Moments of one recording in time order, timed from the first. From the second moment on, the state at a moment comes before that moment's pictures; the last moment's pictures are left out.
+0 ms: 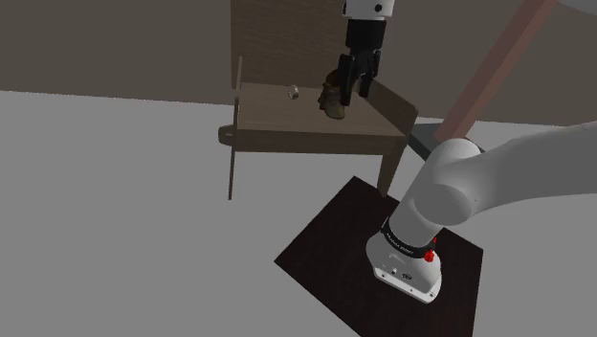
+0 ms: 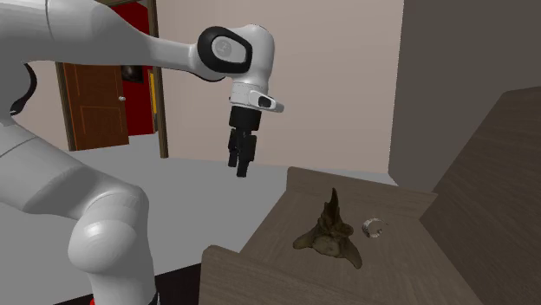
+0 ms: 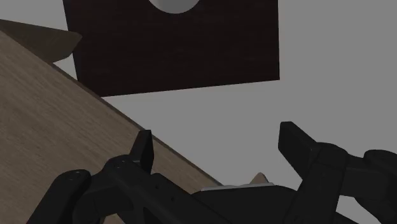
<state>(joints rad) 0.02 -0.79 -0.03 -2.39 0.03 1.42 0.04</state>
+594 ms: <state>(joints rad) 0.00 -0.63 -0.22 -2.29 -0.05 1.47 -0.19</state>
